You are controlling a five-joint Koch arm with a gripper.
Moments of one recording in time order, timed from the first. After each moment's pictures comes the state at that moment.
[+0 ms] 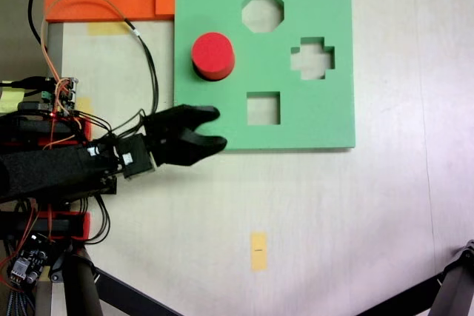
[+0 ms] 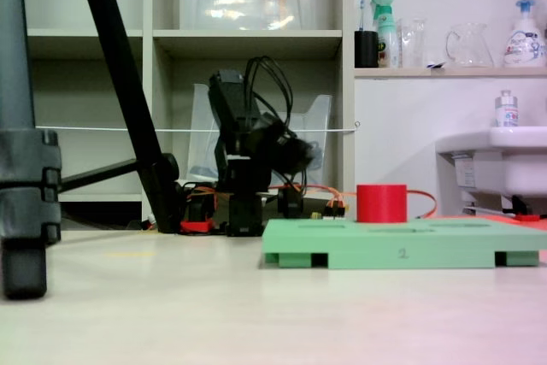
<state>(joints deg) -14.9 129.4 167.3 -31.4 39.2</state>
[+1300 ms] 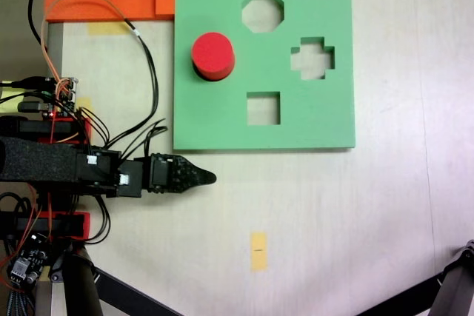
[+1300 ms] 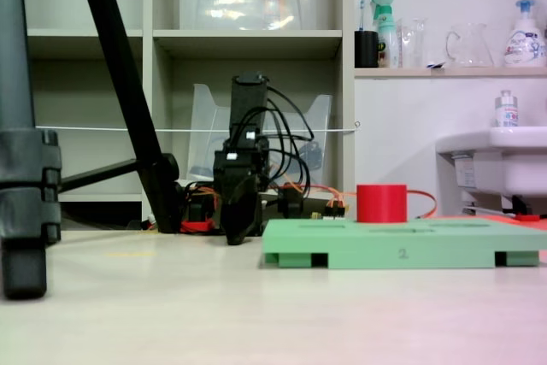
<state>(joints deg) 0.4 129.4 175.6 -2.1 1.2</state>
